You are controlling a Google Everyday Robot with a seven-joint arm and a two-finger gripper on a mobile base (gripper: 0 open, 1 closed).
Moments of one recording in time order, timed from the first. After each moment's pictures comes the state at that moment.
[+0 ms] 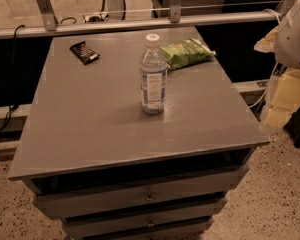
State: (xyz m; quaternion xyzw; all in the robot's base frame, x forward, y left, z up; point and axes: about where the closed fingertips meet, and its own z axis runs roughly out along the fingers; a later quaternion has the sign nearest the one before) arm 0.438 -0.217 0.976 -0.60 0.78 -0.03 0.16
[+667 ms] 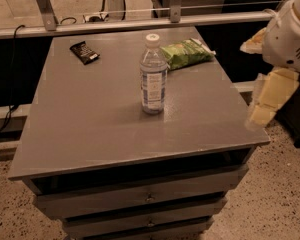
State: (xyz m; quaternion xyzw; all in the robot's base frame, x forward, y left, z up) arm 0.452 -0.197 0.969 -0.62 0.77 0.01 0.19
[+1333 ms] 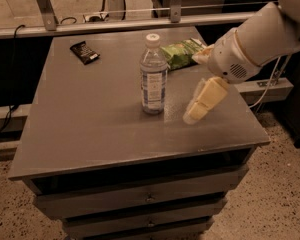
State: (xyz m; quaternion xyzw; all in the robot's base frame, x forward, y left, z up) arm 0.513 -0.112 0.918 -0.59 0.74 0.13 0.30
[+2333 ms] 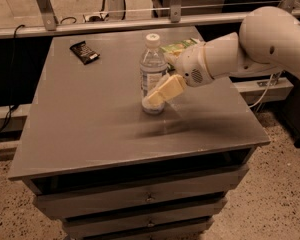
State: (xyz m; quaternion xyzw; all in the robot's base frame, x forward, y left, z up) arm 0.580 -0.034 0.897 -0.51 0.71 0.26 0.42
